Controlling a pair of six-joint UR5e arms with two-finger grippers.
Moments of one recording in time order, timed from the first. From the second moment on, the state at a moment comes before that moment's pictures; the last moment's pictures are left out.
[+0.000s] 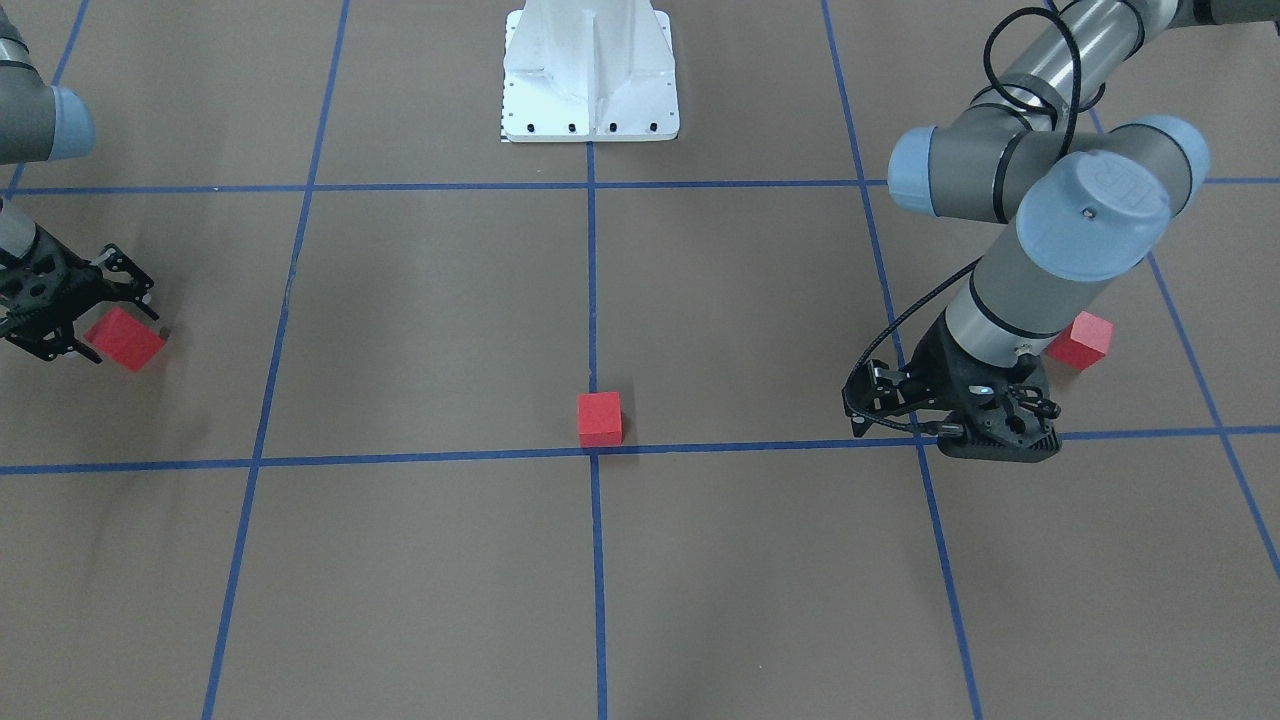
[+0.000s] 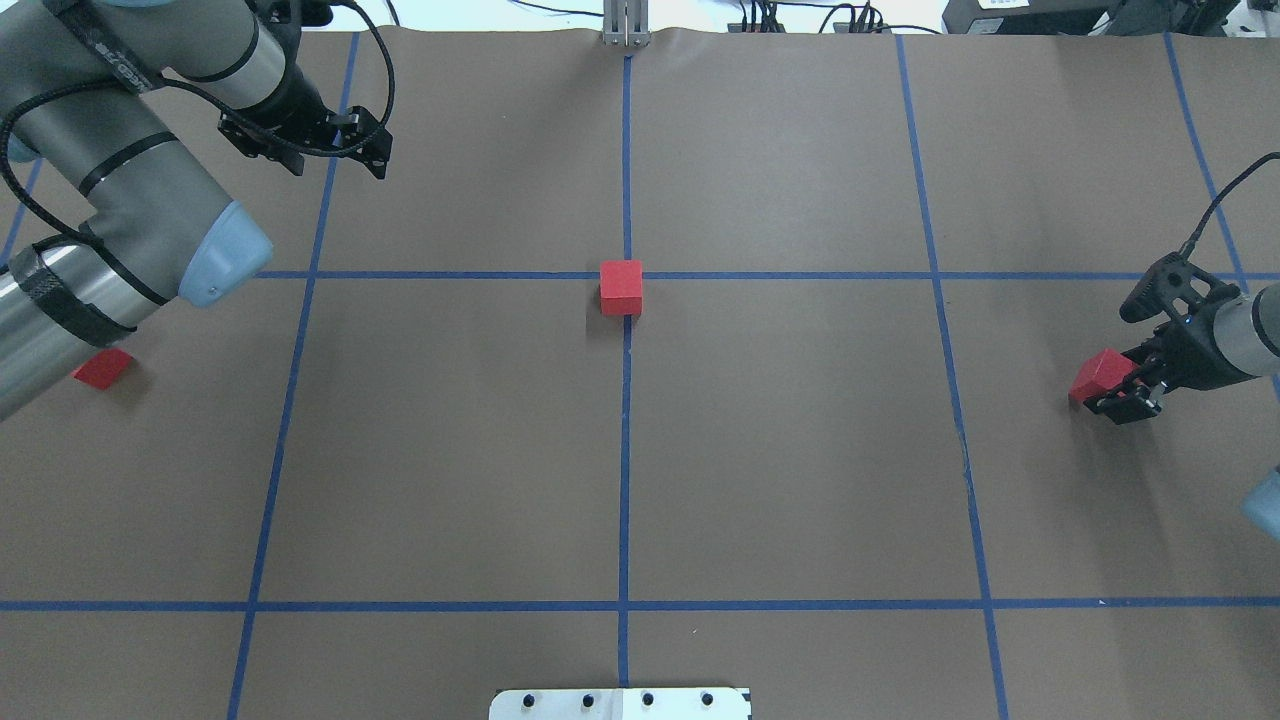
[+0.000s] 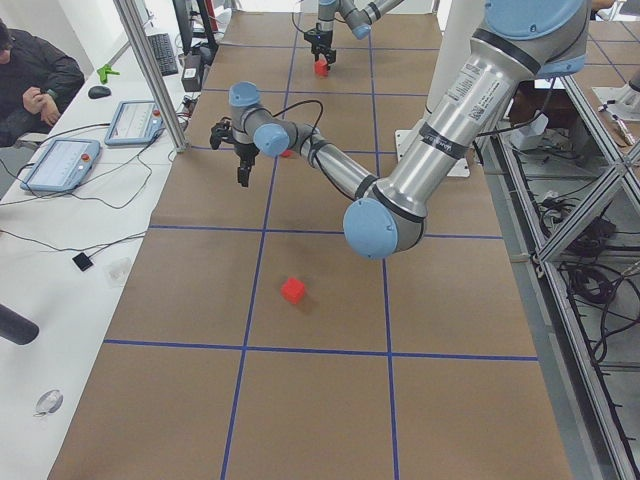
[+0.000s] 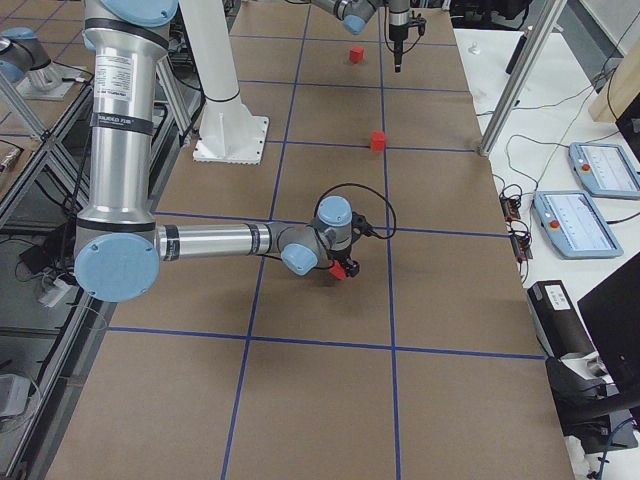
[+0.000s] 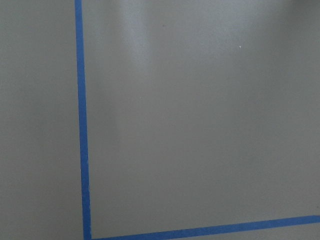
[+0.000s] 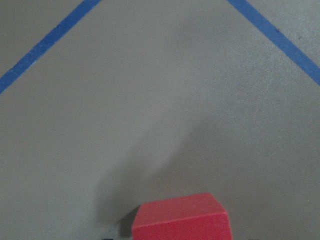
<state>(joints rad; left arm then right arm) -0.97 -2.18 -1.52 -1.74 -2.12 -0.80 0.93 -1.68 1.62 -0.81 2.17 0.11</state>
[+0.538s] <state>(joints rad) -0.97 -2.18 -1.52 -1.74 -2.12 -0.80 0.99 -1.68 1.63 -0.76 2.21 0.12</state>
